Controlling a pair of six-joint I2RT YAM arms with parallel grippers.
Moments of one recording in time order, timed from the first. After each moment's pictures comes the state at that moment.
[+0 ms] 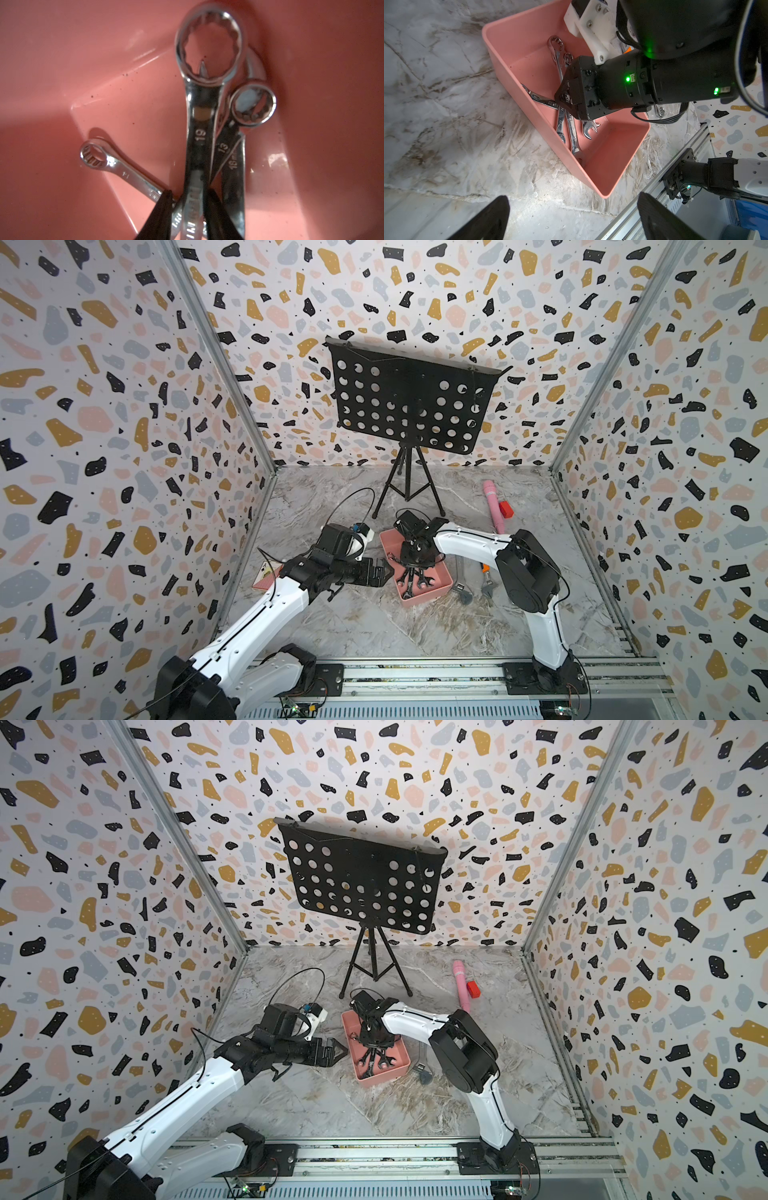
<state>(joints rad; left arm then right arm) -0.46 1.05 0.78 -0.61 0.41 -0.35 0.84 2.08 1.53 -0.71 -0.02 0.91</state>
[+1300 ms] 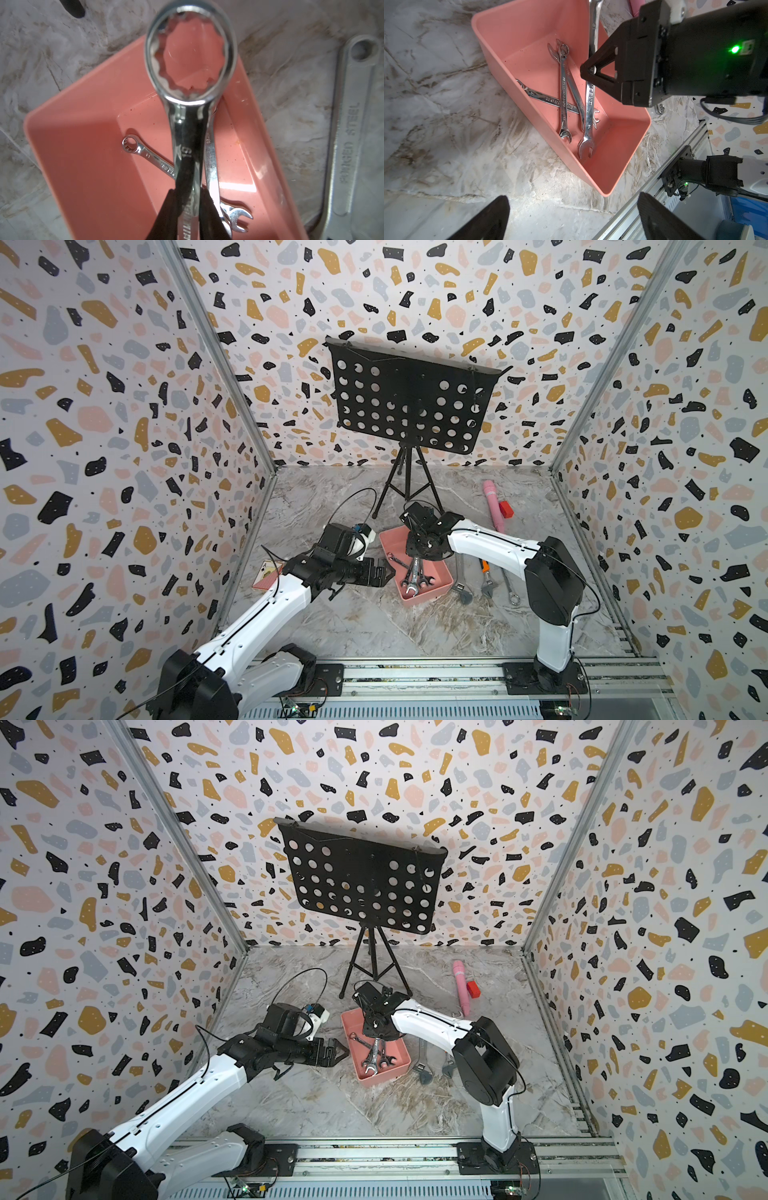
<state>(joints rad) -0.46 1.08 0.78 -0.61 0.43 -0.35 0.85 1.89 1.50 -0.76 0.12 0.89</state>
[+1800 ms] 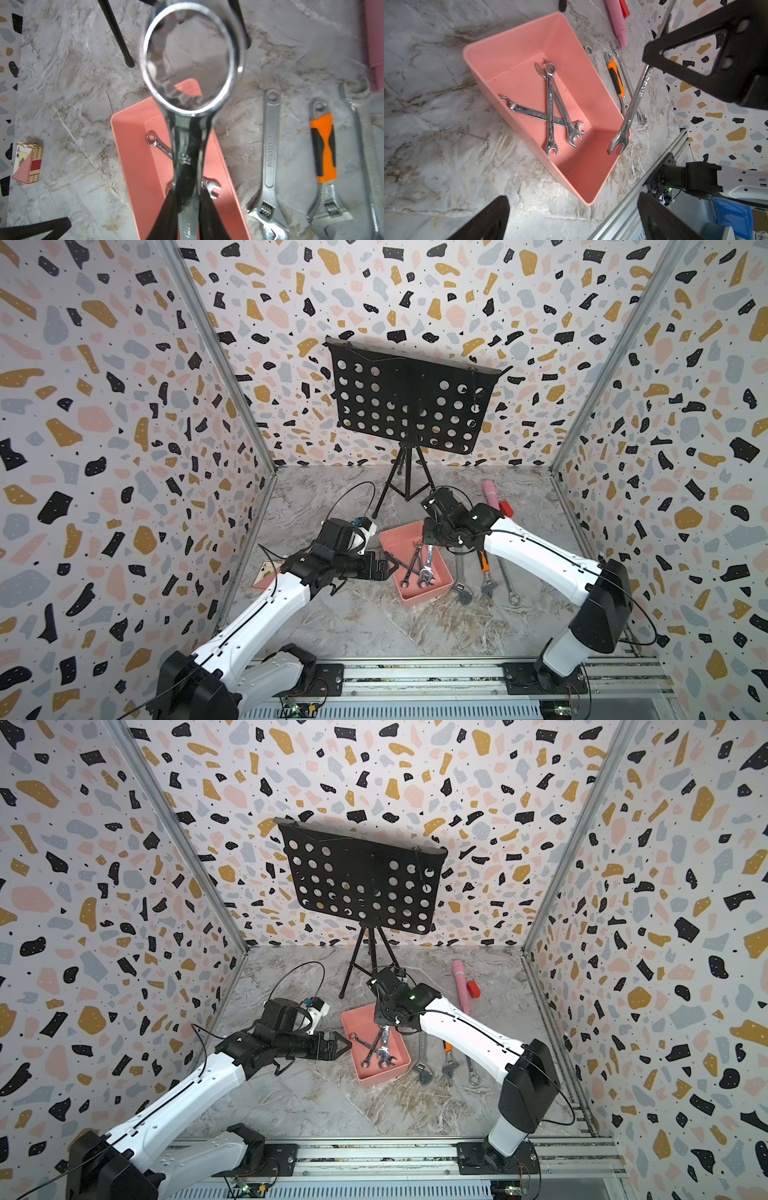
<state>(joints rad) -0.47 1.08 0.82 -0.57 0.46 -0.40 0.81 1.62 1.50 -0.87 0.20 0.78</state>
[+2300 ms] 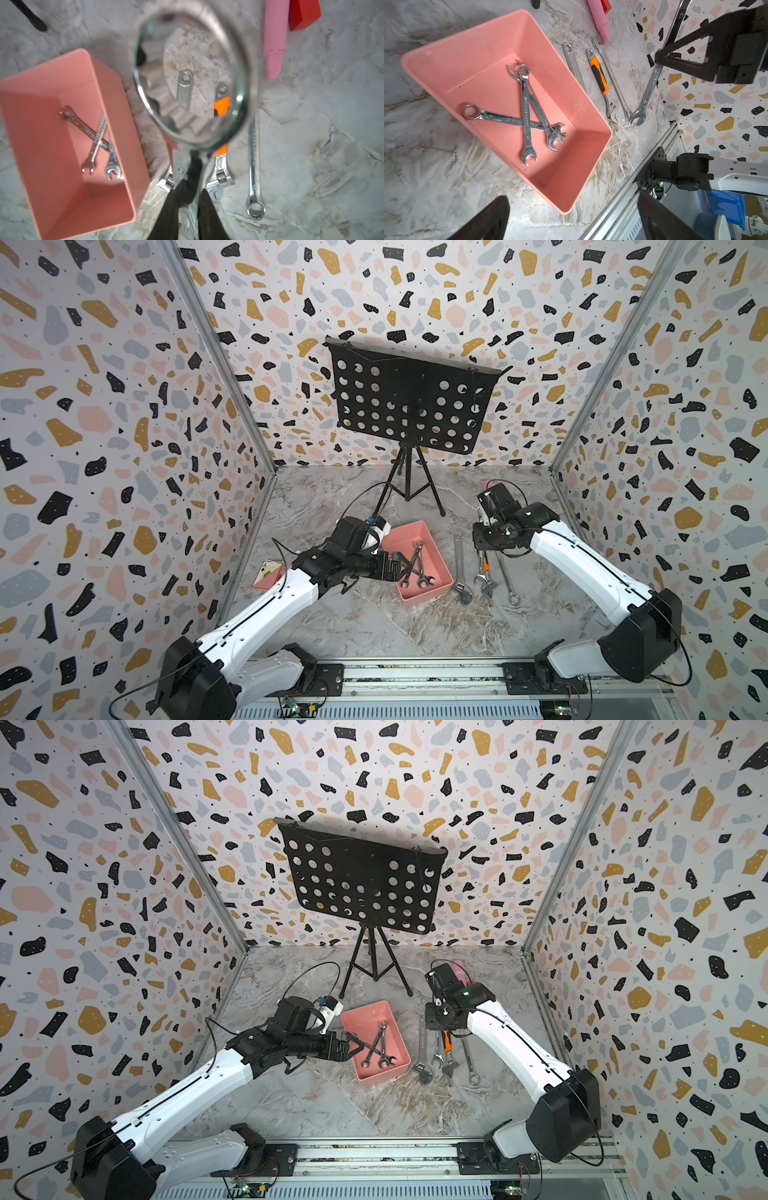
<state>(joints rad) -0.59 1.13 0.87 -0.53 0.43 -0.45 0.48 1.41 1.26 -1.02 0.07 0.39</state>
